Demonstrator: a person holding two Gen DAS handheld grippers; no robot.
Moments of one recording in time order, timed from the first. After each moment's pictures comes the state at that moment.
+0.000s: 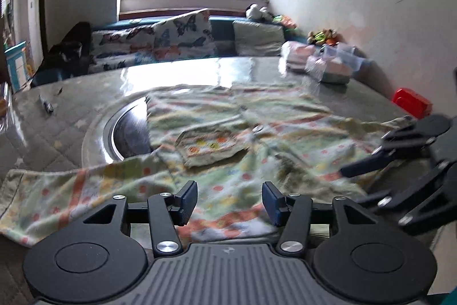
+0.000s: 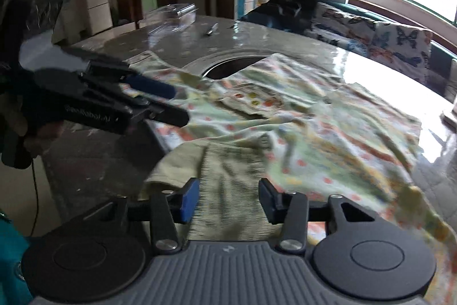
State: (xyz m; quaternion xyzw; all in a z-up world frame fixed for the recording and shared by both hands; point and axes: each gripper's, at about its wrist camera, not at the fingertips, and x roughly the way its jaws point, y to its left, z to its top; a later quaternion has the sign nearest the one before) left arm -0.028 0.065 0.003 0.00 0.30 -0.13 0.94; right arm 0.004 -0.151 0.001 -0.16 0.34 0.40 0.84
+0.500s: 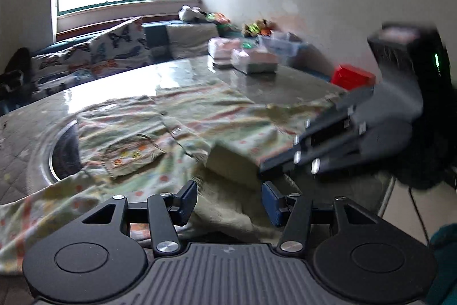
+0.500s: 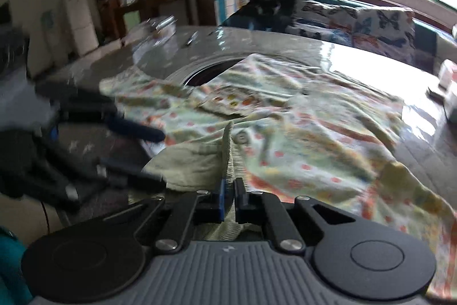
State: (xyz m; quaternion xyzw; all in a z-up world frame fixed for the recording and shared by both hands) left arm -0.048 0.019 0.004 0.06 0.30 -0.26 0.92; right arm 0.011 -0.187 0.011 -0.08 0.35 0.37 0.86
